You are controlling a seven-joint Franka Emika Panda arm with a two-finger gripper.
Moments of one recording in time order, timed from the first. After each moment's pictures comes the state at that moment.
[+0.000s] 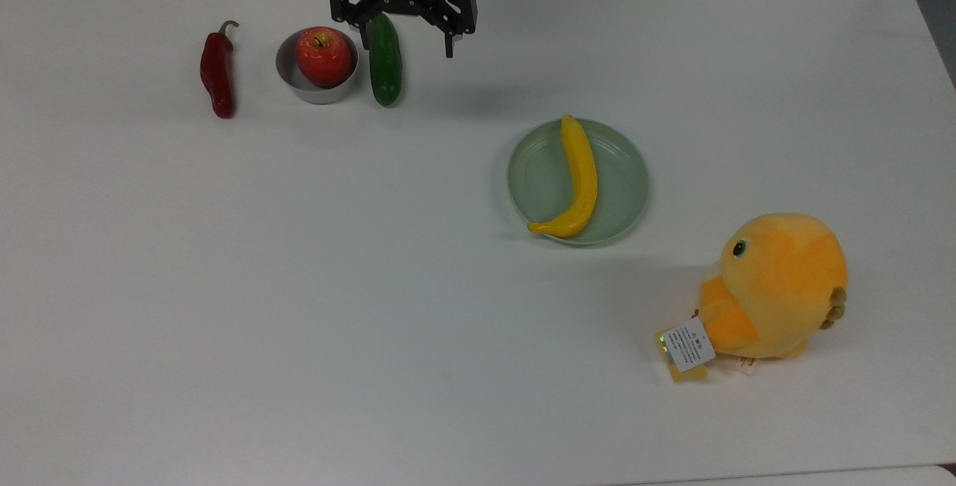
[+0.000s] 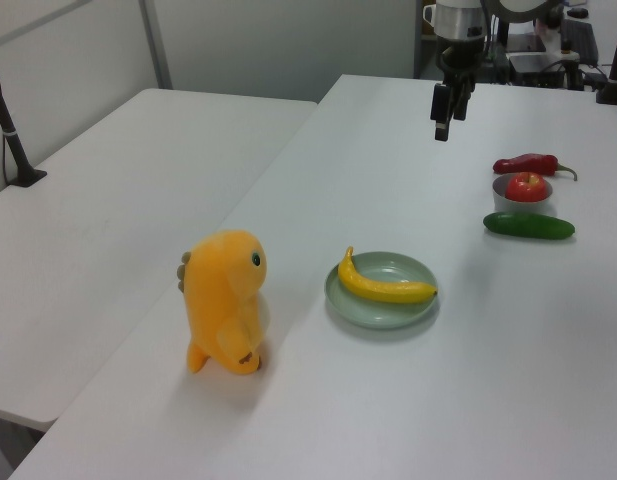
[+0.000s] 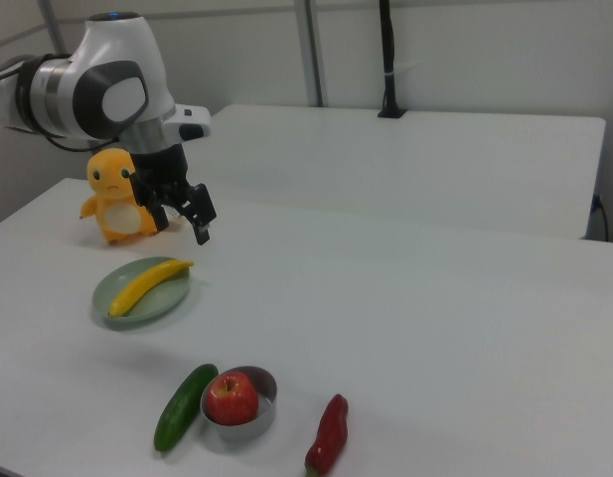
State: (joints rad) arm 0.08 0.05 0.03 -1.79 0.00 1.87 0.15
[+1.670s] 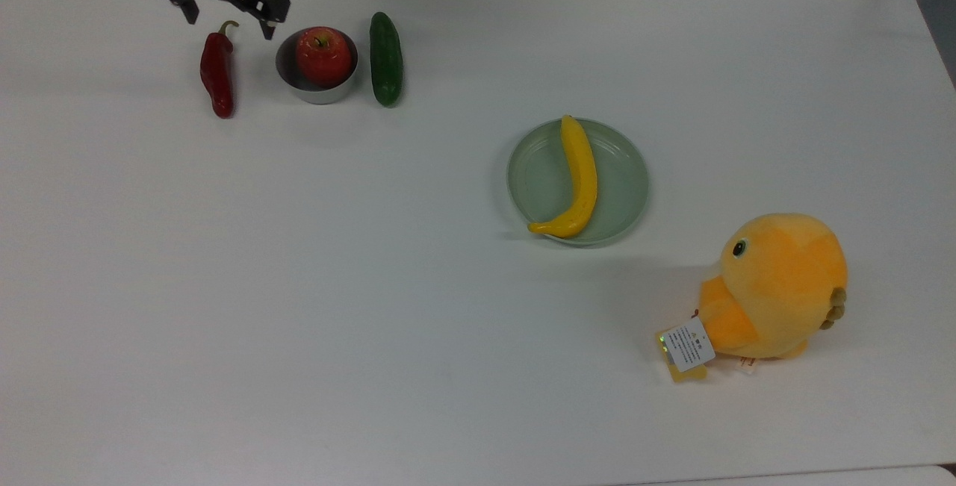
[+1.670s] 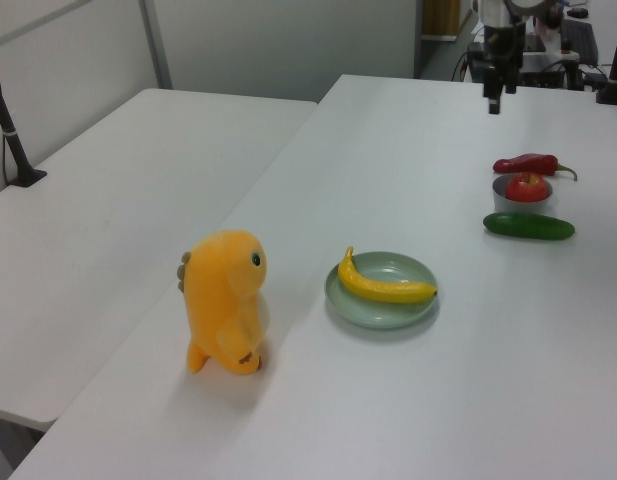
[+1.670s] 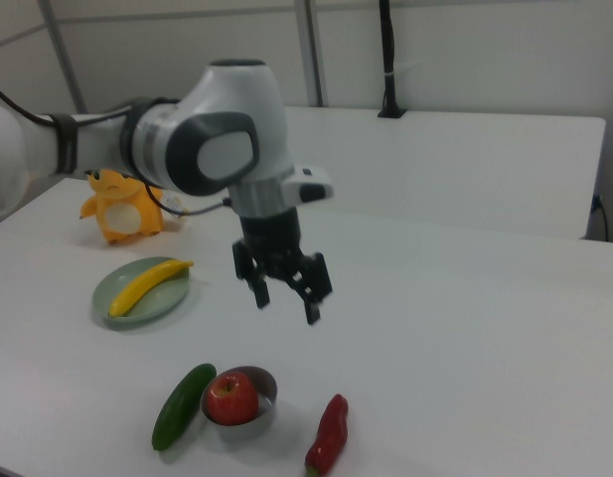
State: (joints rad) arm -0.22 0.05 -0.03 -1.87 -0.11 1.87 -0.13
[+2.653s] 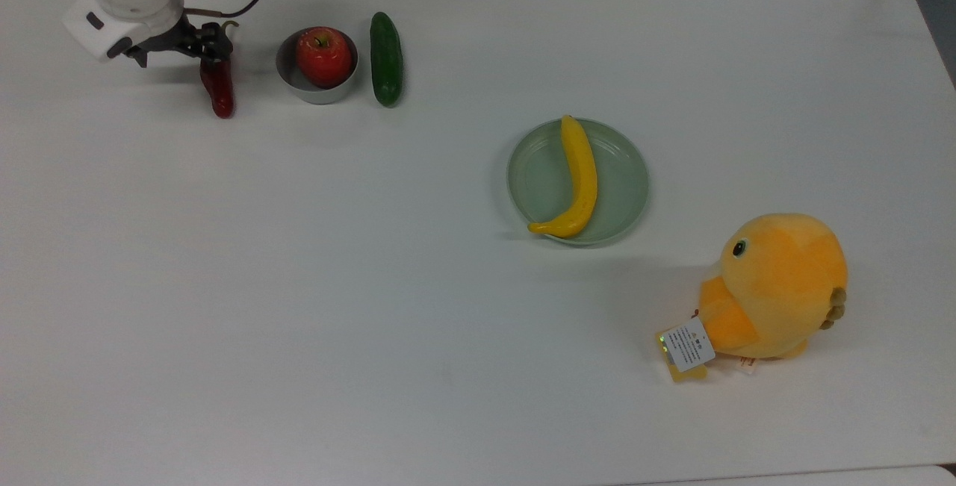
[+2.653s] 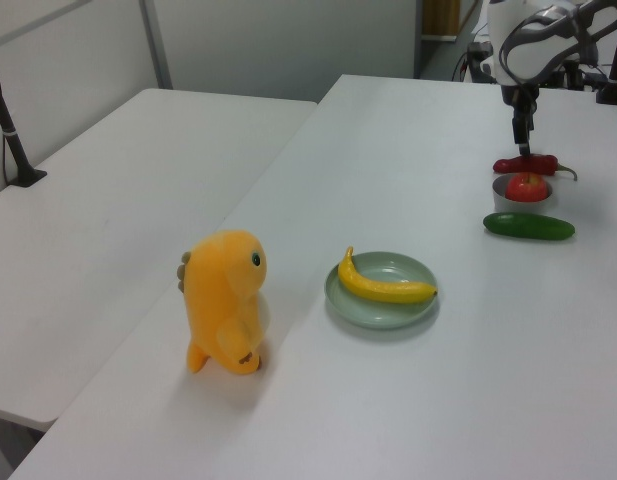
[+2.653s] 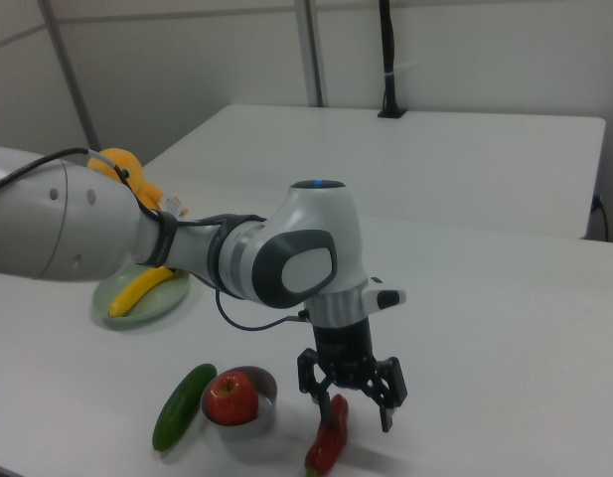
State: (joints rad) arm -0.36 0.26 -0.06 -1.95 -0.29 2.08 -0.39
